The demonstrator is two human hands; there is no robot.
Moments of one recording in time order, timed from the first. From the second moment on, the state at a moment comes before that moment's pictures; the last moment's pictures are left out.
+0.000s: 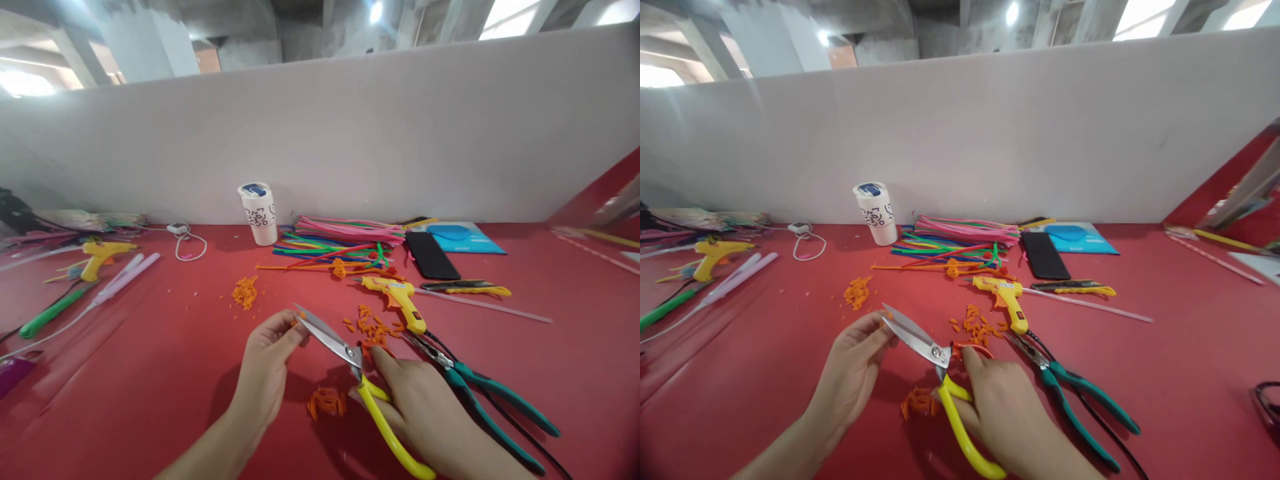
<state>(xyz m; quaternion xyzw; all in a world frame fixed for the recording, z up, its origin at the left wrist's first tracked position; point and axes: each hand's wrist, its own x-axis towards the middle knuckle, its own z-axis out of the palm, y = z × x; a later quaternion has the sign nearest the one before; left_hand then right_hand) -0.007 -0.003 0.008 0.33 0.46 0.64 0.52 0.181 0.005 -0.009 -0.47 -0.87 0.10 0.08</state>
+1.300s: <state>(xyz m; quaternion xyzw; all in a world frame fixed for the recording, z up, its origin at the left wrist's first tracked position) 0.003 -0.012 0.008 0.35 0.39 0.51 0.68 0.168 0.001 0.007 -0.50 -0.68 0.47 0.26</state>
